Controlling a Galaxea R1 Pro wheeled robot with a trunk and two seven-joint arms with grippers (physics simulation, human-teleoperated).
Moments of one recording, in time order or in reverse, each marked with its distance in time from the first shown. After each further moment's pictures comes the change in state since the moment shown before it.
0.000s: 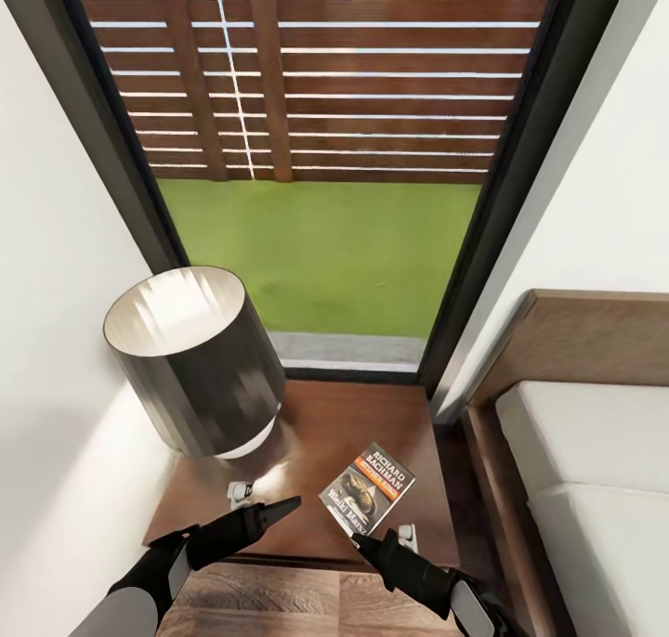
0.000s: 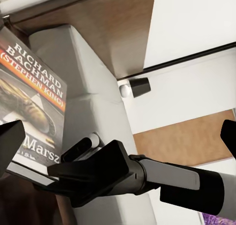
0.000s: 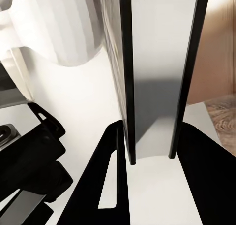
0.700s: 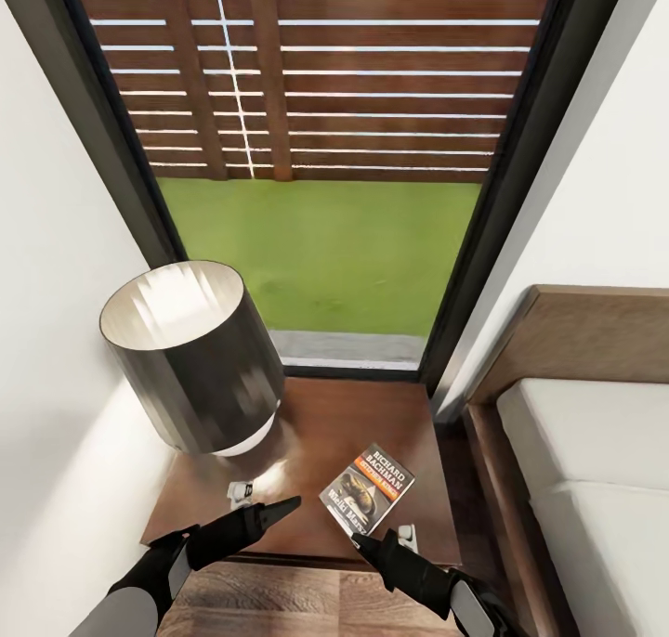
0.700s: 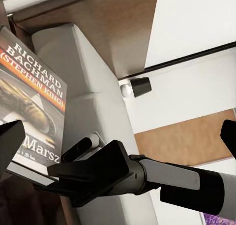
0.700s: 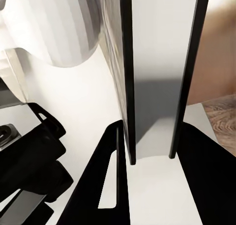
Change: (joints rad) left arm 0.000 0.000 0.000 0.000 0.000 -0.001 0.000; right arm 0.000 0.000 0.000 0.000 0.000 0.001 0.000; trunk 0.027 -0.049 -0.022
